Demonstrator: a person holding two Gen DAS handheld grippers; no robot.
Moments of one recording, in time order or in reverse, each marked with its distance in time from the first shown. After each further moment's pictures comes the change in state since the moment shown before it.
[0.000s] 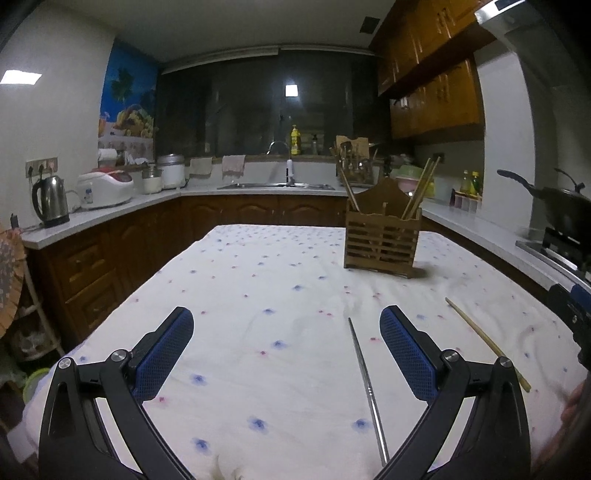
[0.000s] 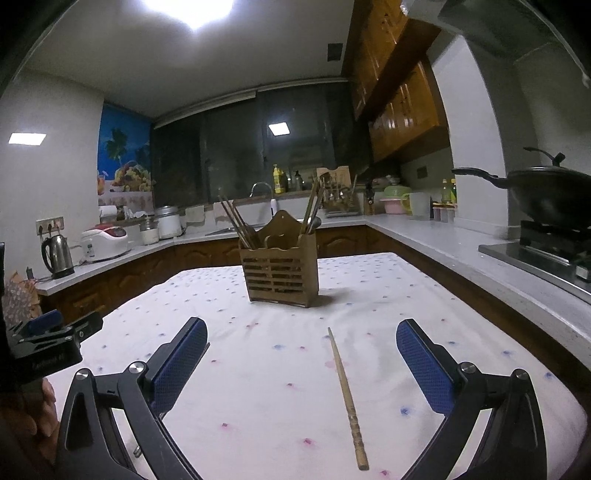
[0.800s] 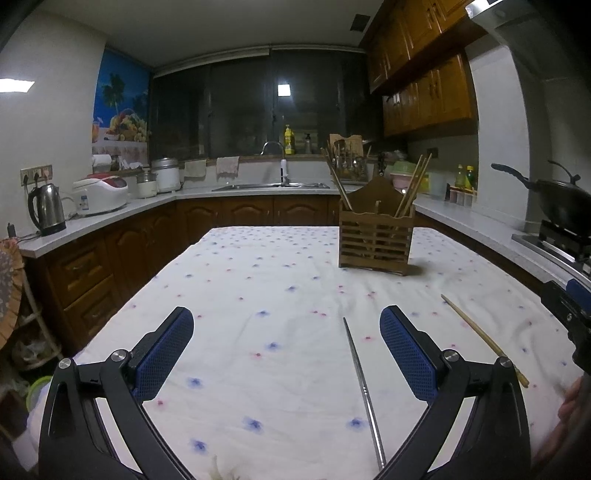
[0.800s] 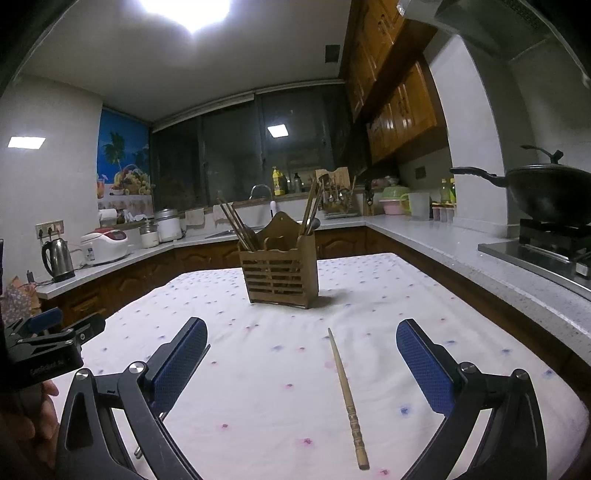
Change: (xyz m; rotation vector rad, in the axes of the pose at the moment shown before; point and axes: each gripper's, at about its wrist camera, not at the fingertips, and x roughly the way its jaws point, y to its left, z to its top) left arm -0.003 -0.004 0.004 0.026 0.006 -0.014; right arm -0.005 -0.002 -0.002 0.006 -0.010 0.001
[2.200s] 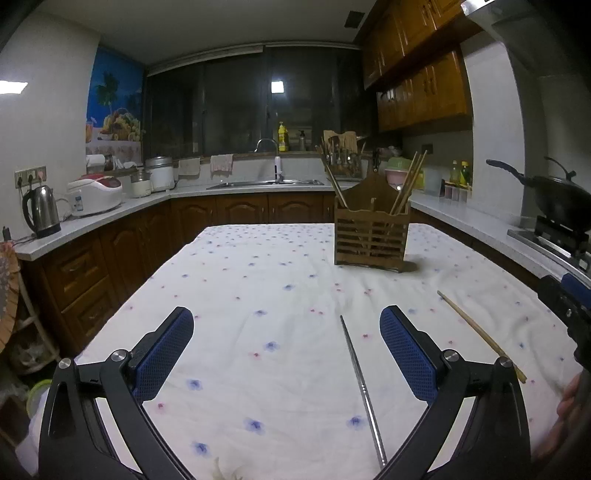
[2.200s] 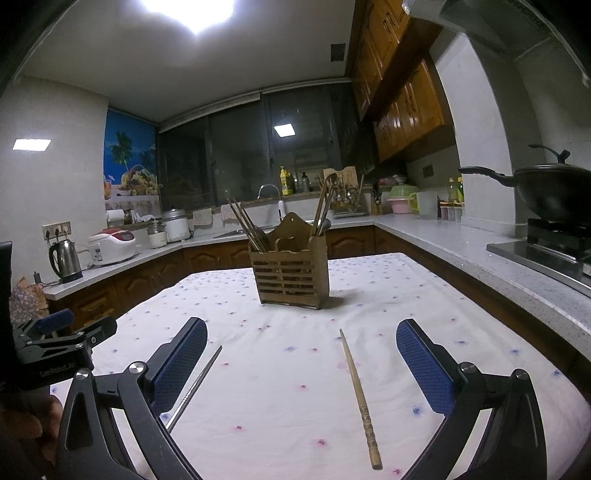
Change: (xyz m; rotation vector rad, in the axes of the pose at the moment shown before) left arm 0.004 -0.003 0.001 0.018 0.014 -0.016; right arm 0.001 0.012 0.002 0.001 0.007 0.026
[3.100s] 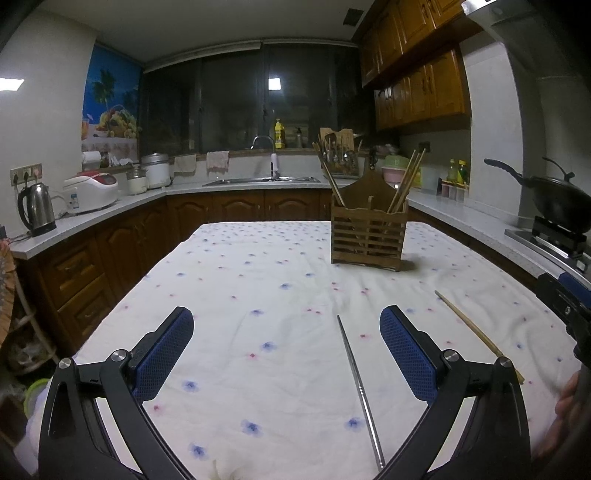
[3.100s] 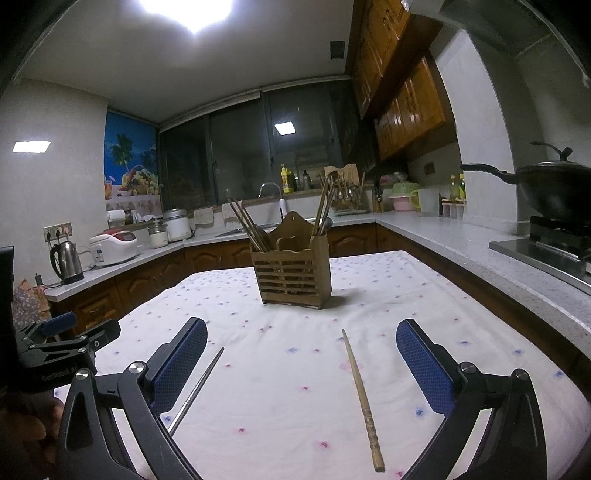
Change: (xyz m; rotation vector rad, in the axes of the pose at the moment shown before) left arm 0.002 -0.001 0.003 -0.005 0.011 -0.018; right arm -0.001 0.003 0.001 0.004 0.004 0.004
